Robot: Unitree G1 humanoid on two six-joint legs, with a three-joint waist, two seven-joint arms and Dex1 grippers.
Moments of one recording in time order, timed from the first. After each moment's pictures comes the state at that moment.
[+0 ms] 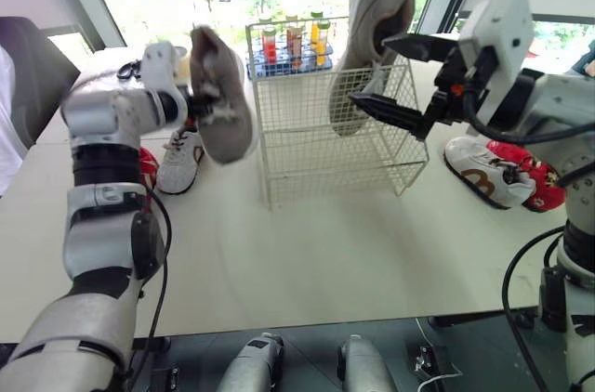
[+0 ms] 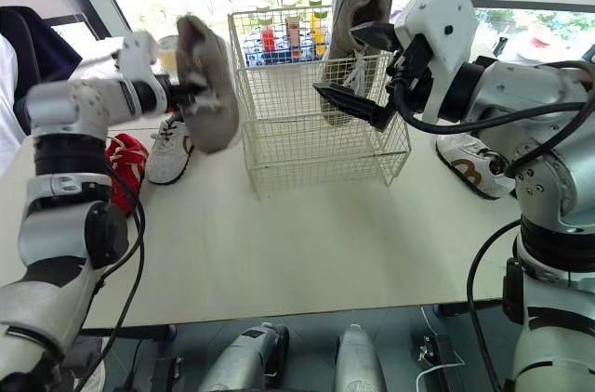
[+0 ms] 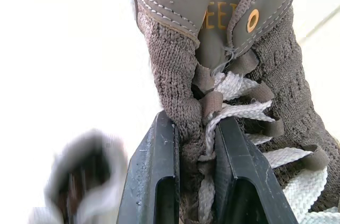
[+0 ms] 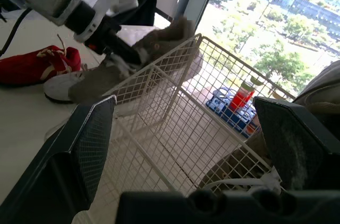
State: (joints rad) left arm -1.23 0.50 0.32 0.51 -0.26 1.00 -0.35; right arm -0.85 -0.80 -0.14 -0.47 0.63 0.91 0.67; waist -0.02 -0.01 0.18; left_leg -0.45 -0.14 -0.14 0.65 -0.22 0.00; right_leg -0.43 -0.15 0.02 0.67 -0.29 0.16
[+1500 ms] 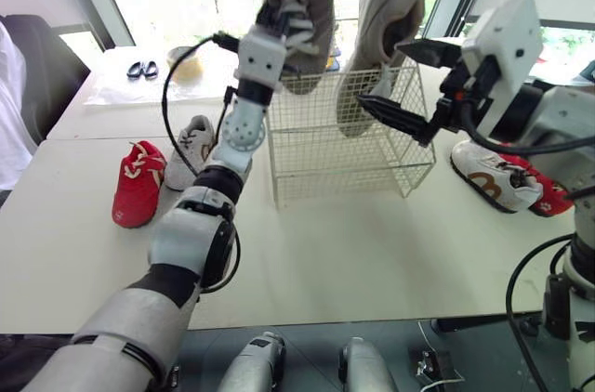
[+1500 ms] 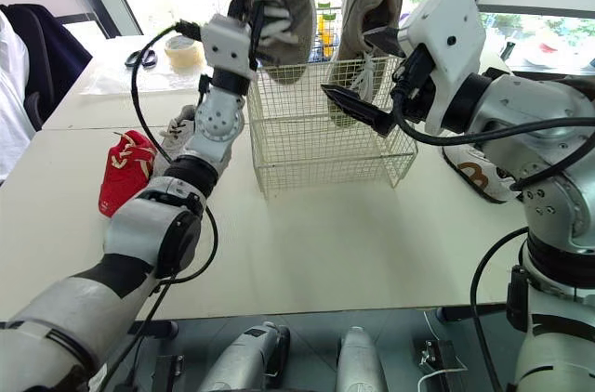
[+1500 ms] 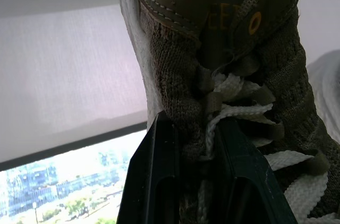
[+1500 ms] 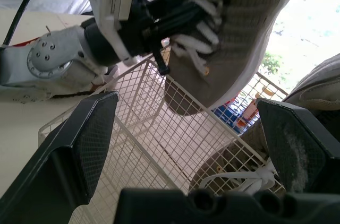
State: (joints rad) left arm -1.22 0.11 0.02 1.19 0.25 -0.94 0.18; right arm -0.81 -0.82 -0.18 -0.58 0.67 1.00 0.55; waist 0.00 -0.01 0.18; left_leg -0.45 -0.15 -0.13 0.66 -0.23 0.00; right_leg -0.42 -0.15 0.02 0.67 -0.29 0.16
